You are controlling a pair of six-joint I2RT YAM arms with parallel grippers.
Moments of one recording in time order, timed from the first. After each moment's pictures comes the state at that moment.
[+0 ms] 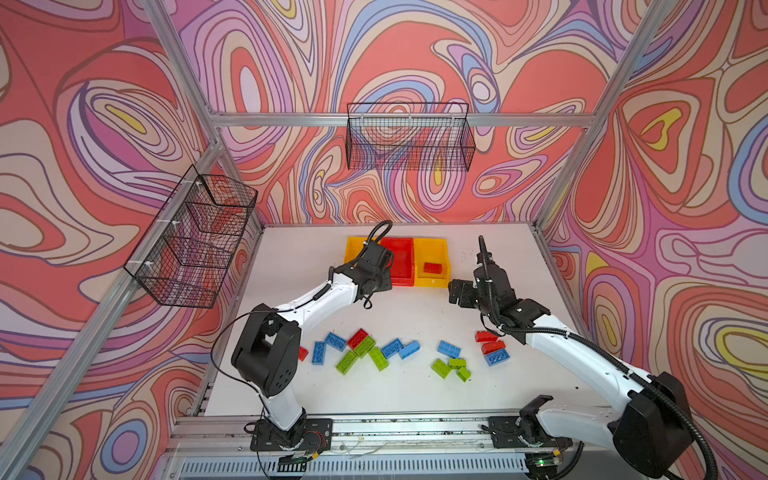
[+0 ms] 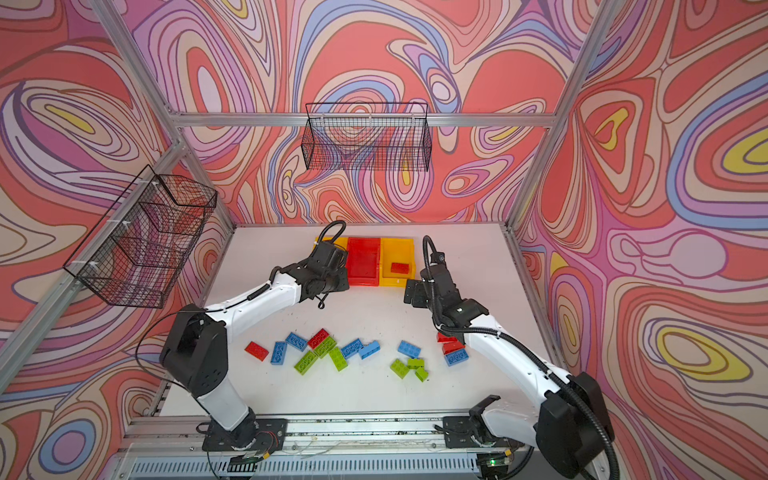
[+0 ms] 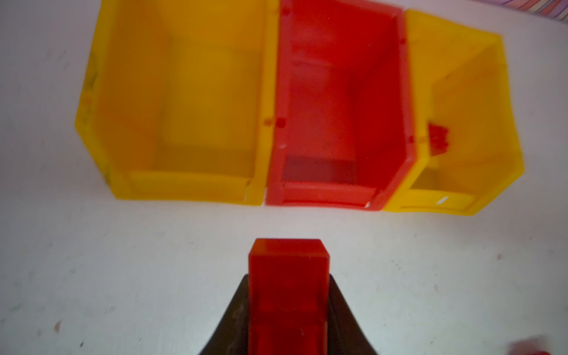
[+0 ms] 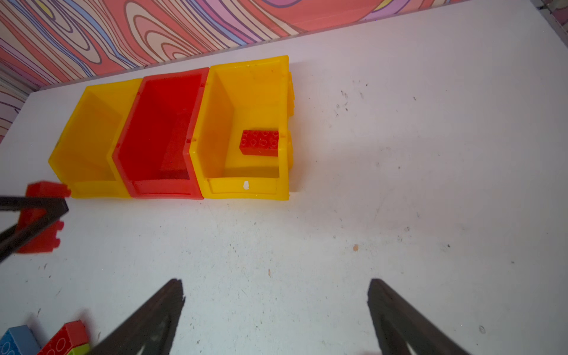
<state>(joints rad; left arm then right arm) -0.59 1.77 1.39 -0.50 -0.18 -0.60 0.49 1.19 0.84 -0.33 0.24 0.47</state>
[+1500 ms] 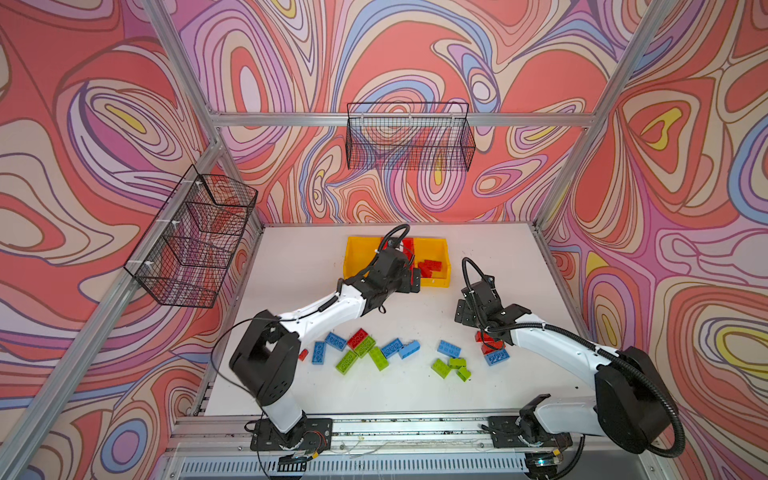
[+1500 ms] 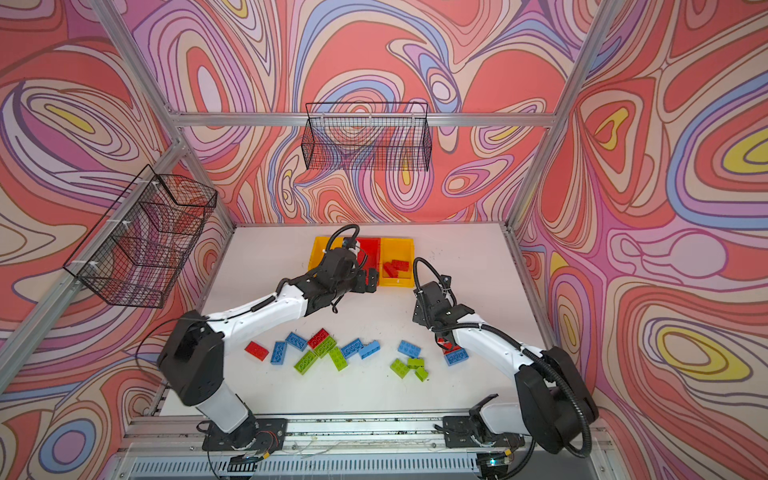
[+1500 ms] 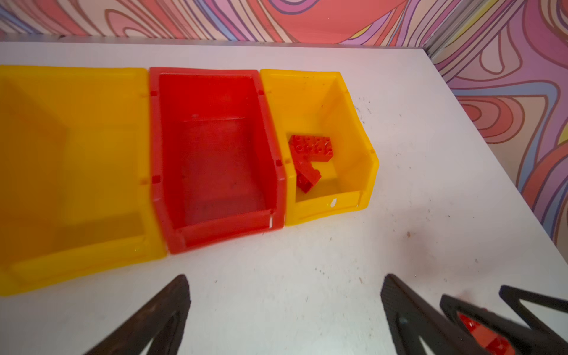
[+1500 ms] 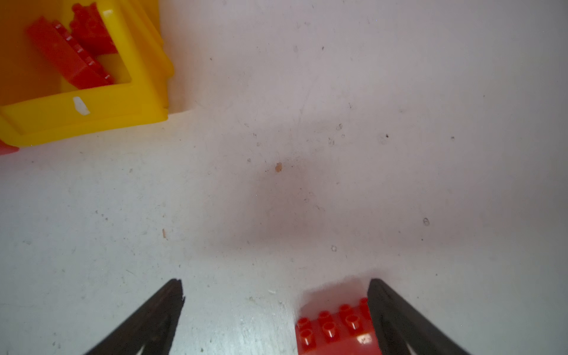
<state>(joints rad) -0.70 1.59 1.12 -0.16 -0.17 -0.48 0.49 1.35 0.75 -0.45 0.40 0.66</state>
